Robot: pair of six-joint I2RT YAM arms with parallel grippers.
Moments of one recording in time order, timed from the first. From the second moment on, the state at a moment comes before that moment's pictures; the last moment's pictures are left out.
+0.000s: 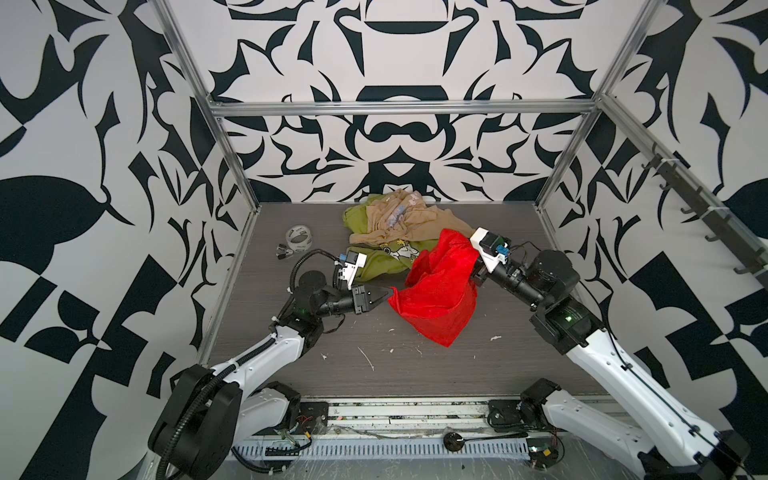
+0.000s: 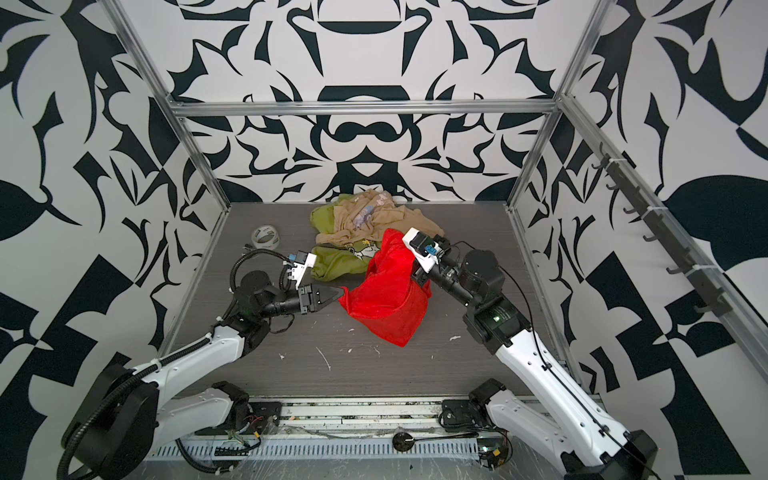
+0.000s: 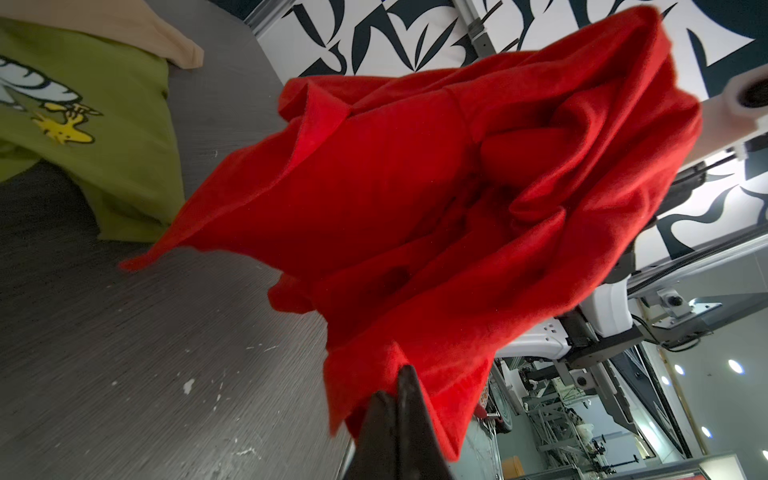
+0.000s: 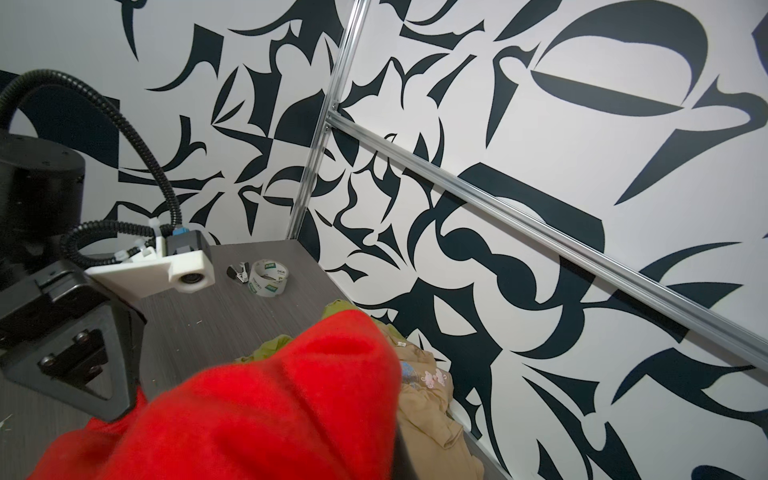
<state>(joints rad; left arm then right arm) -0.48 1.16 0.44 0.64 0.90 -0.92 0.52 0.88 0.88 0.05 -0.28 -0.37</state>
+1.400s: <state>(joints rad) -0.50 0.96 0.46 0.25 0.66 -0.65 0.52 0.83 0.82 -0.09 -0.18 -0.41</state>
